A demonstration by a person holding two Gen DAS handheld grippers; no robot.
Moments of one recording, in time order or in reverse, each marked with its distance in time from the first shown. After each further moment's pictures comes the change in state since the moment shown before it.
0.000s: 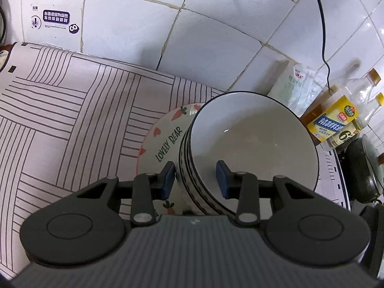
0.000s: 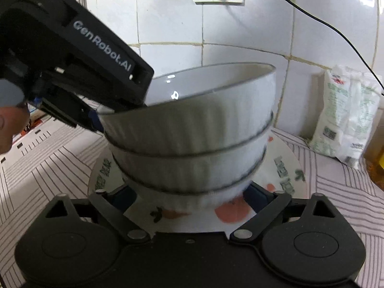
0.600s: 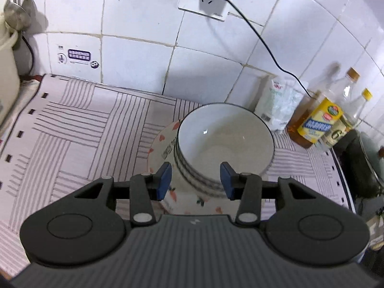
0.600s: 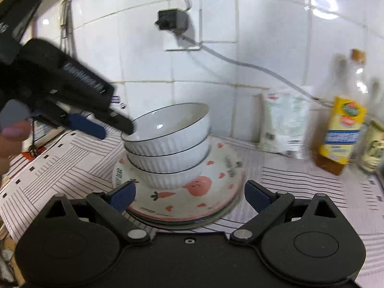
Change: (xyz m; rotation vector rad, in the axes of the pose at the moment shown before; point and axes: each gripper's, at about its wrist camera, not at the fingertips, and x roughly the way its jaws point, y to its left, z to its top) left arm -0.083 -0.032 -0.030 0.079 -0.124 0.085; right arm -0.122 0.002 -0.011 0.106 -0.103 -0.131
